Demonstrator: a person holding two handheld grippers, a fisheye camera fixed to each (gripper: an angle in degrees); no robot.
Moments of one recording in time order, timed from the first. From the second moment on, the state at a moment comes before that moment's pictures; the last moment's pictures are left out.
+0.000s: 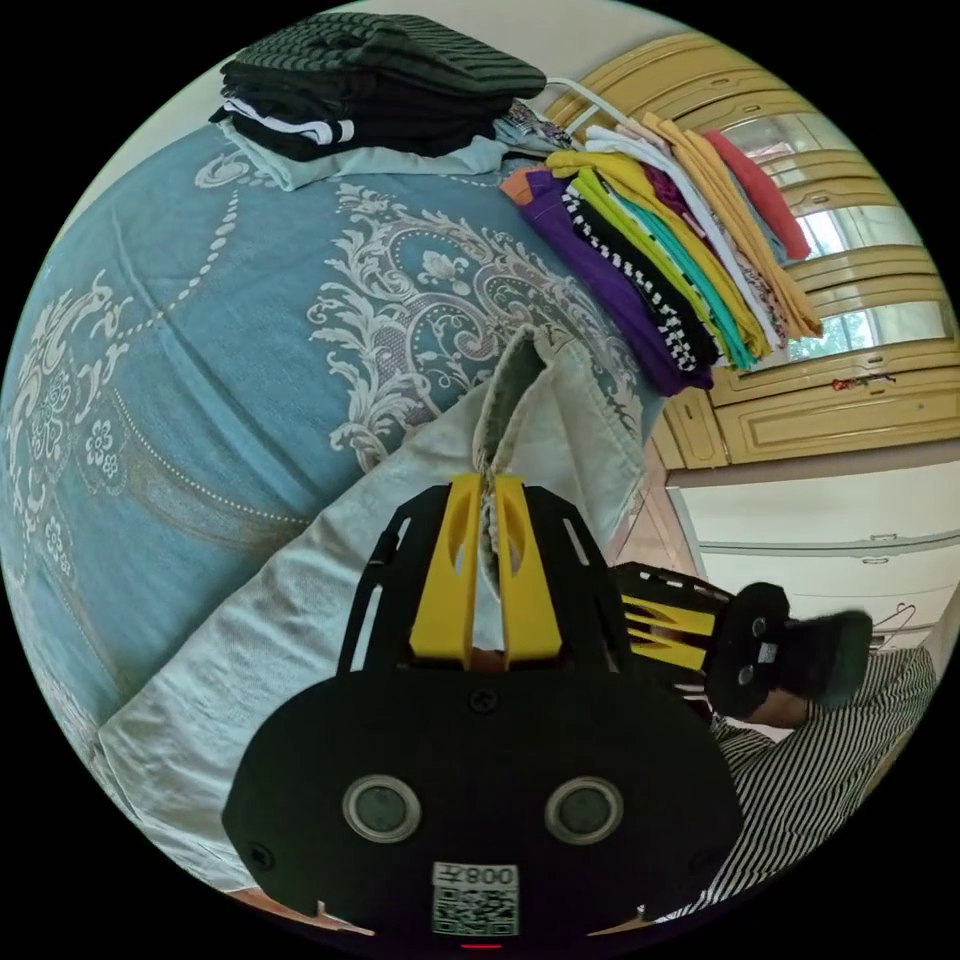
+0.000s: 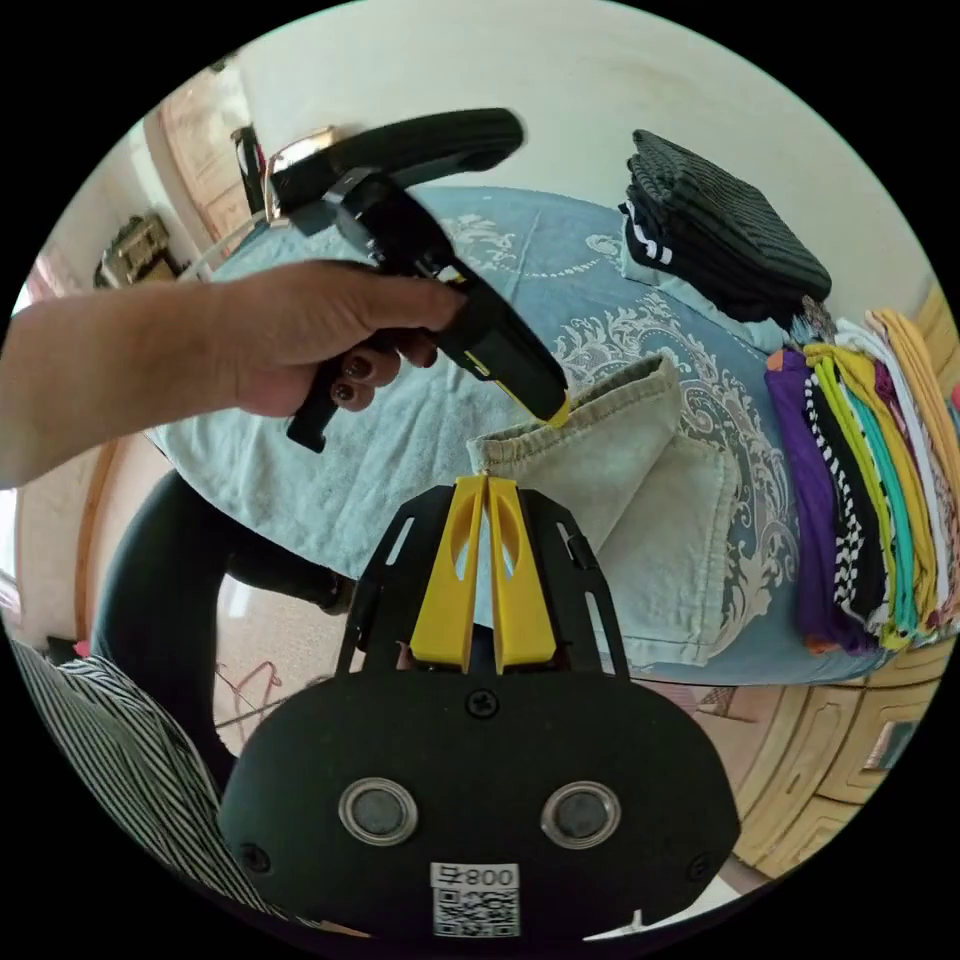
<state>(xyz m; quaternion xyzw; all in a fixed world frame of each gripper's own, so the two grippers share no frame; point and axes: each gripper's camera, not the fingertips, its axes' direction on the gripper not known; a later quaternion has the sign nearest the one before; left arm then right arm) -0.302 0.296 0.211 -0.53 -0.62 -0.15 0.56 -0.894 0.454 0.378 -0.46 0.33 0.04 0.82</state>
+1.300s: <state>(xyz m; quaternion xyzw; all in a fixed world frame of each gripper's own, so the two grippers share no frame) -0.419 0.343 0.265 -0.59 -0.53 -0.17 0.58 -0.742 0.629 0.042 -0.11 0.23 0.51 0.82</state>
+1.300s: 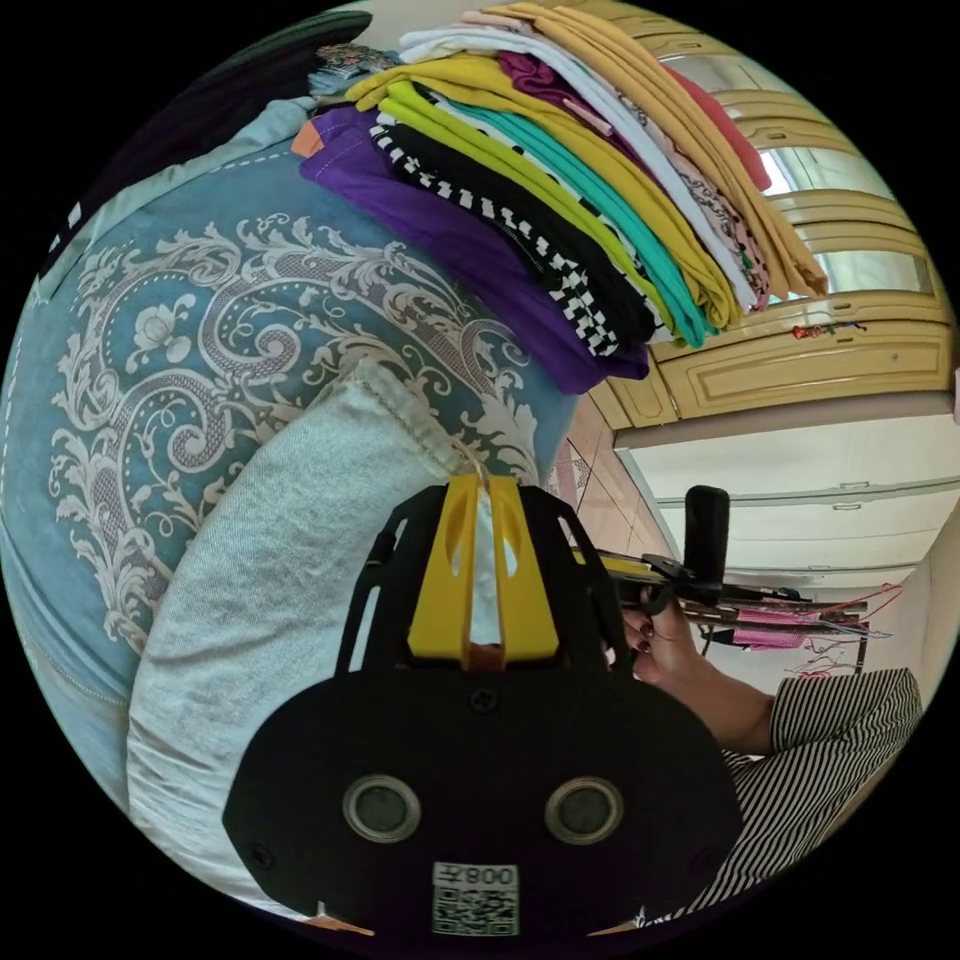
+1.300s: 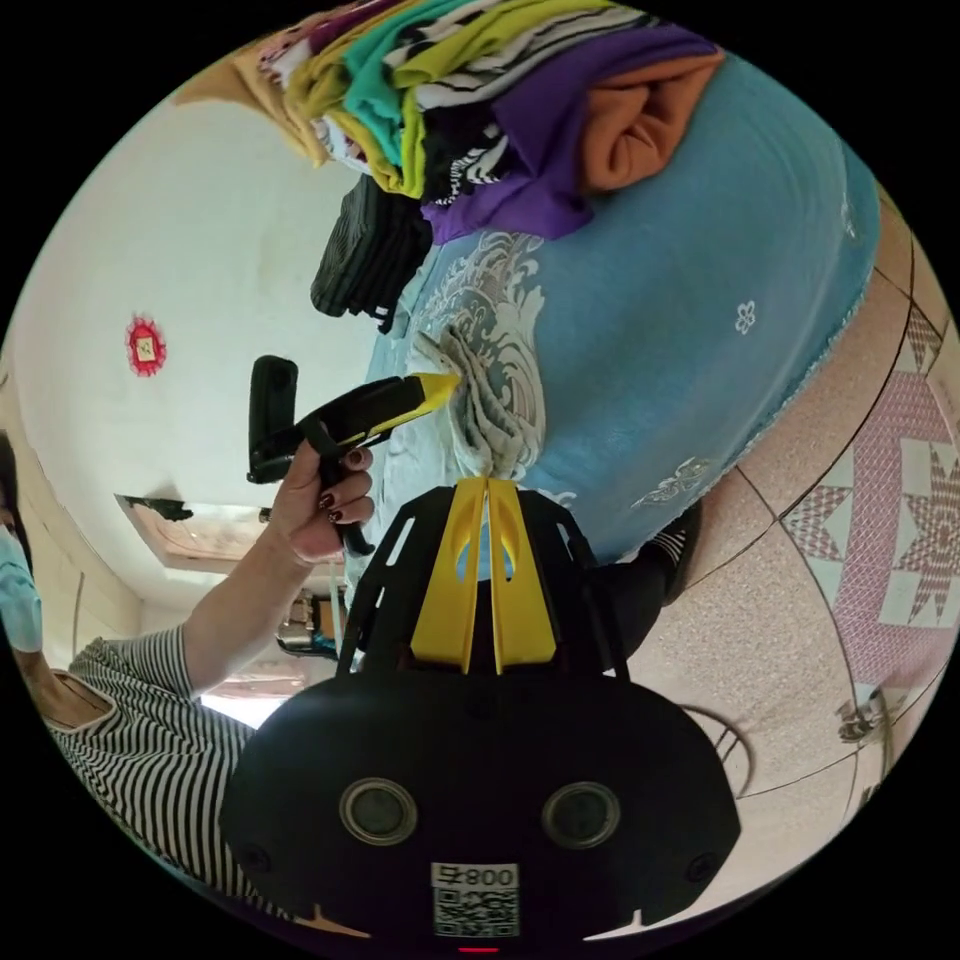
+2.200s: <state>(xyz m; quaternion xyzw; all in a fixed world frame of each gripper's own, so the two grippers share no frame) -0.248 0.288 0.113 -0.52 -0.59 -0.05 0.62 -0.750 0.472 0.274 -0.33 0.33 0.26 0.84</state>
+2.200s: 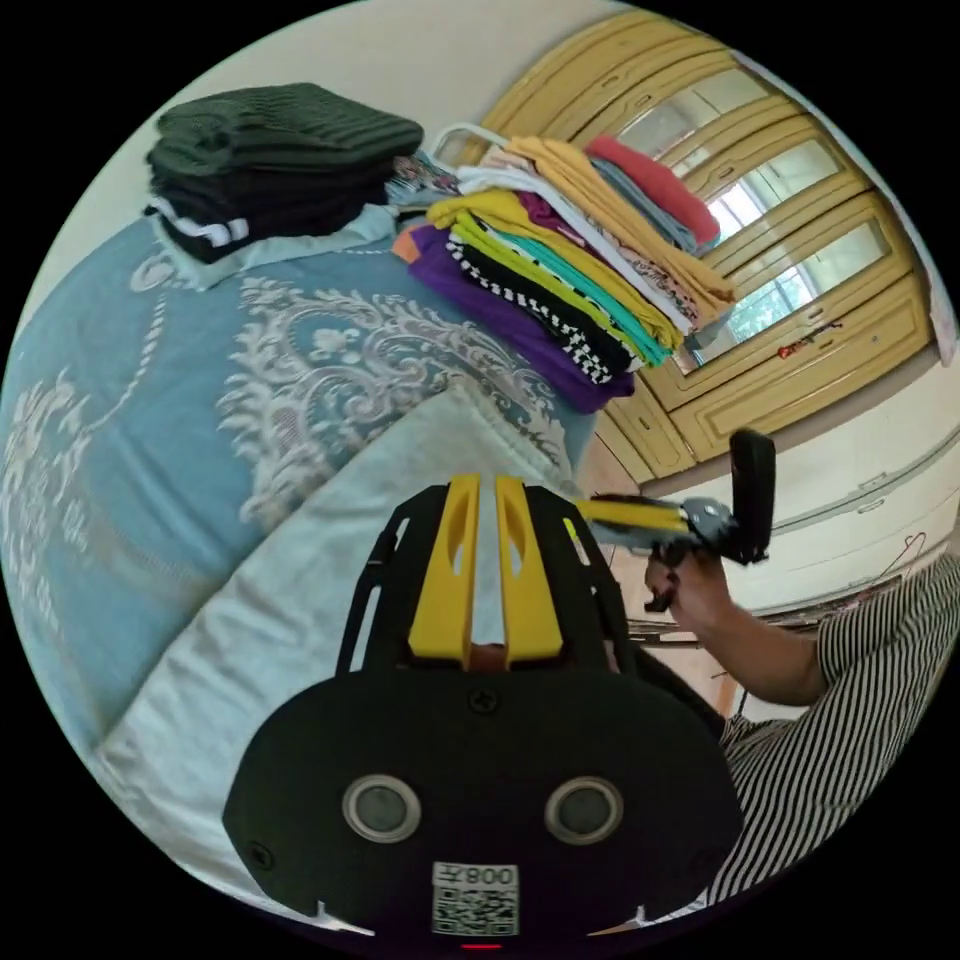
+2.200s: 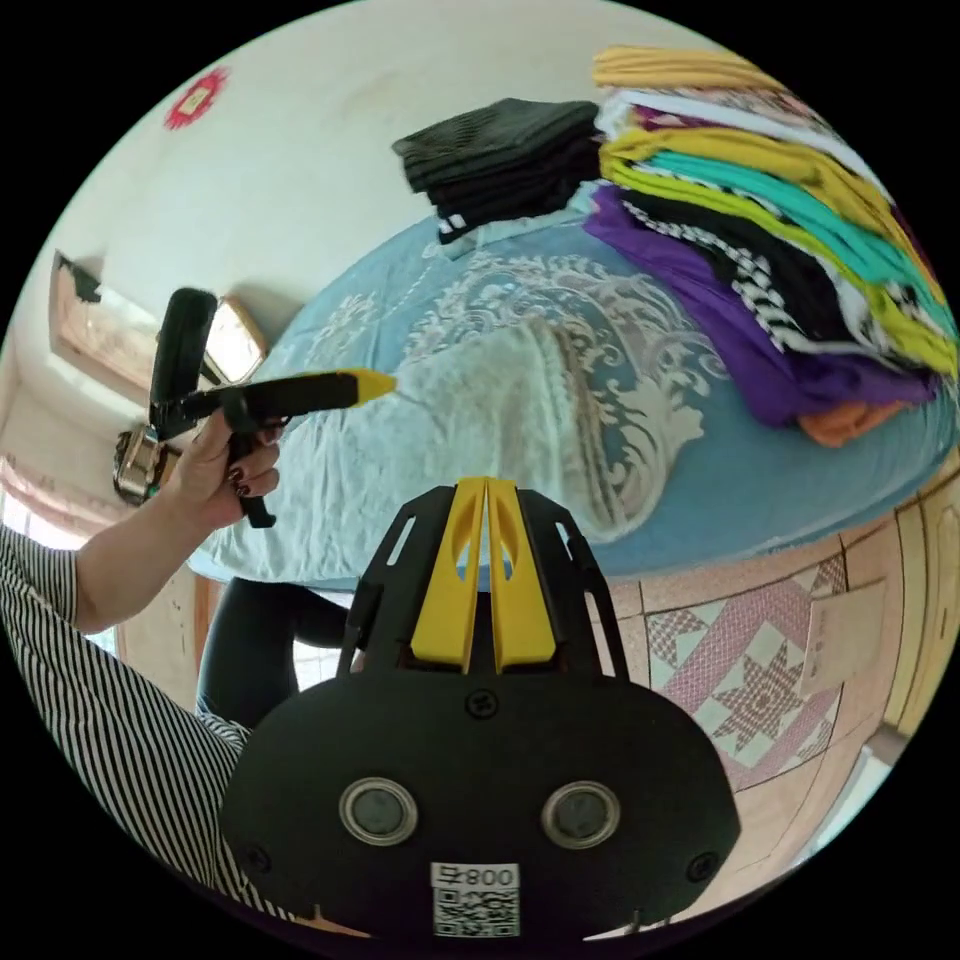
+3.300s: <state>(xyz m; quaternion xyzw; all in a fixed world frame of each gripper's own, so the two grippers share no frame) 0.062 0.198 -0.255 -0.28 -0.84 -0.02 0.47 -0.813 0.325 0.880 -0.54 0.00 0.00 0.84</state>
